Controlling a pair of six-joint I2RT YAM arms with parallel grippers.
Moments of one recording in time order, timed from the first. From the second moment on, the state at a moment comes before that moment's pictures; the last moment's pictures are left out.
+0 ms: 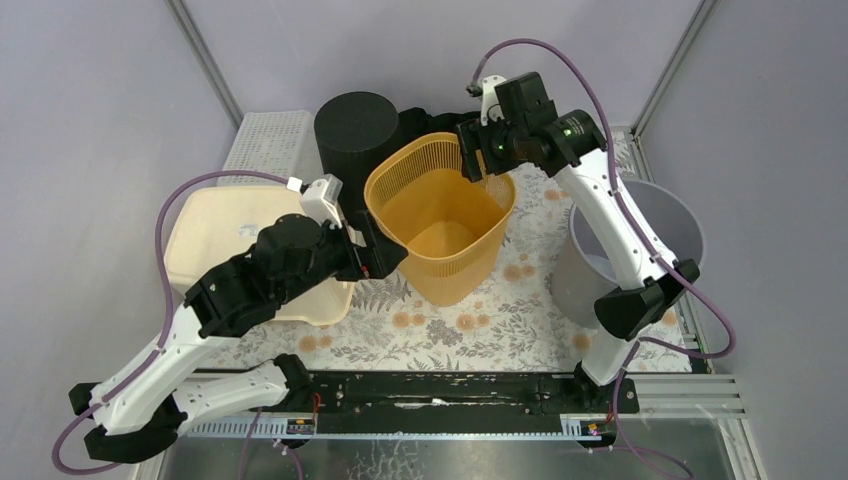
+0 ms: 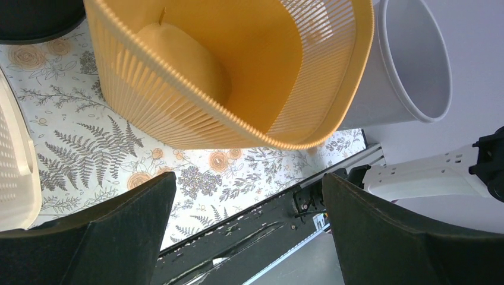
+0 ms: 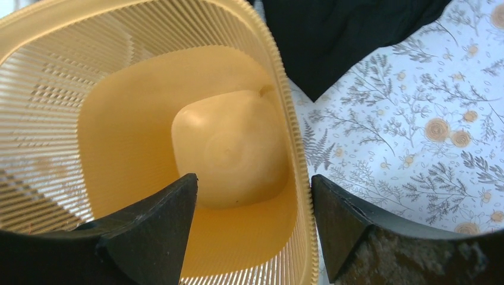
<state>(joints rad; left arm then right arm) -0.90 0.88 1.27 -0.83 -0.20 -0.77 0.52 1.76 2.10 -1.11 -0.04 0.08</state>
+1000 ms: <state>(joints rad) -0.90 0.98 1.31 -0.82 -0.20 -0.75 0.77 1.65 1.97 -1.20 0.04 0.20</state>
